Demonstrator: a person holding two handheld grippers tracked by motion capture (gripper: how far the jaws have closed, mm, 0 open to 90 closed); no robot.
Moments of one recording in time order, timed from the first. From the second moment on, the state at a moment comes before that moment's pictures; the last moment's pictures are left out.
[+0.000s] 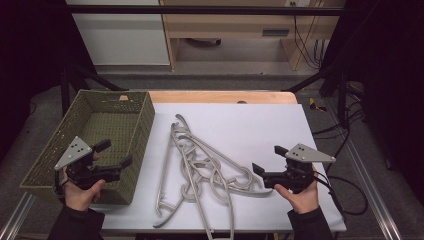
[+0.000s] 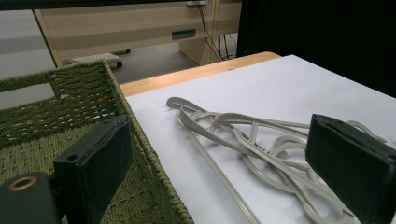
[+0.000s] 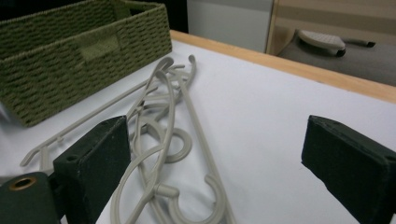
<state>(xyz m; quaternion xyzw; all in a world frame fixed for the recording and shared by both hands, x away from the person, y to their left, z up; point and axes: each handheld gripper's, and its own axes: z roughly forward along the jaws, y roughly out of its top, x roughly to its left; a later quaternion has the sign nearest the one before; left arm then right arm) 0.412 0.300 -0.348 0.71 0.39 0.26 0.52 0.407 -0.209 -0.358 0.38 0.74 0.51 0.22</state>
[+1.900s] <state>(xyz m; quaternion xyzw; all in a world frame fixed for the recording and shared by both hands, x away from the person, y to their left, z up) 0.412 0.291 -0.349 0.72 0.38 0.26 0.52 0.399 -0.119 -0.463 0.42 0.85 0.31 0.00</state>
